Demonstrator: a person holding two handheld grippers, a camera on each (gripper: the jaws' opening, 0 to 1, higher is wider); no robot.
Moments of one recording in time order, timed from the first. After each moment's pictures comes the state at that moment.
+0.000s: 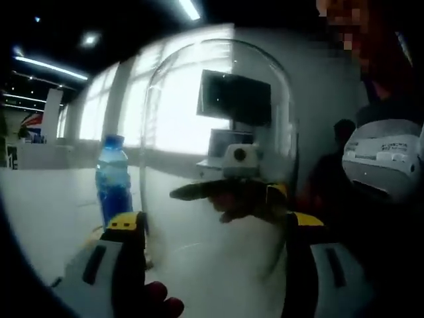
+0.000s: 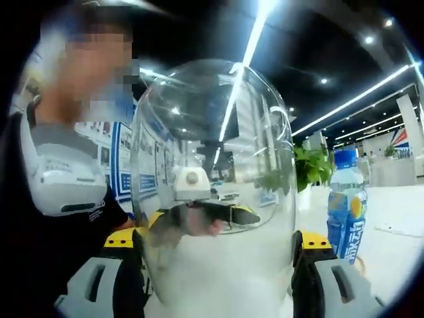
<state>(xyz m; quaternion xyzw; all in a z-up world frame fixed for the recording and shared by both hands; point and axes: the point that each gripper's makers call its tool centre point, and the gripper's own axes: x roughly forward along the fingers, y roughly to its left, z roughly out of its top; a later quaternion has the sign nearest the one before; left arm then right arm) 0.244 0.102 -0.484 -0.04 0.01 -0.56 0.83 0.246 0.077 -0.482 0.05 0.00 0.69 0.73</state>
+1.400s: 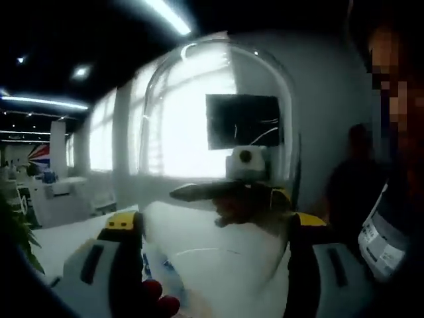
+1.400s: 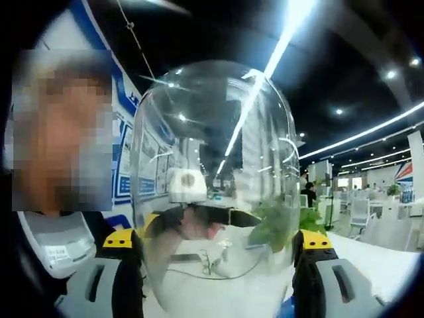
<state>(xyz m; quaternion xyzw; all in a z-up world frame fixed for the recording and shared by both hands) 0.310 0.100 -0.301 0.02 -0.05 -0.53 0.85 0.308 0.082 -0.301 0.02 -0.08 0.69 0.72</state>
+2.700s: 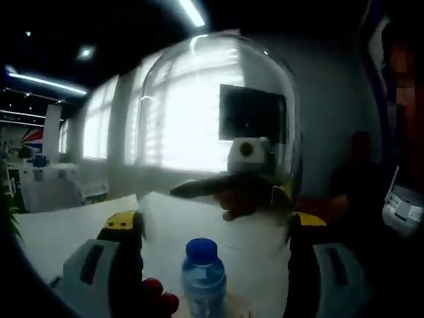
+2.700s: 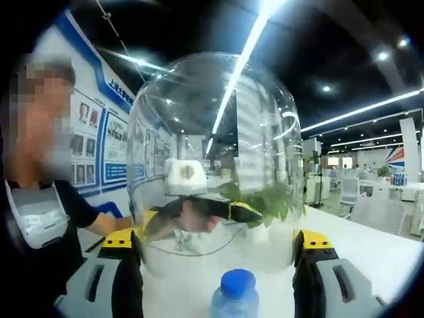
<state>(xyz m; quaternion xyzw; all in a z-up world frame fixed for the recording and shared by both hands) 0.421 0.108 -0.368 -0.02 -0.03 -0.56 0.83 0.417 0.093 -0.367 -0.01 -0.01 0.66 0.75</state>
